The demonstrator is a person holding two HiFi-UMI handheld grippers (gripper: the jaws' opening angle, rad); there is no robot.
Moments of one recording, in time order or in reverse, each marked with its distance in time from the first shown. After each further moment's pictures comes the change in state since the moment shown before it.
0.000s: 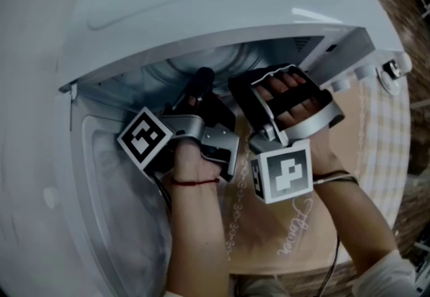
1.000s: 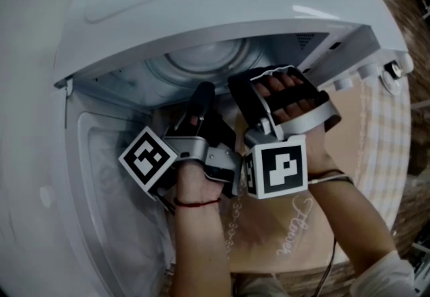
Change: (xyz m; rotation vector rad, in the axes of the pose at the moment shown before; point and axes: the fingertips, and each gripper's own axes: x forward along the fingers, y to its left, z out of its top) left arm -0.028 0.014 -0.012 0.023 -0.017 0.037; right arm 0.009 0.014 -0.002 0.071 0.043 0.059
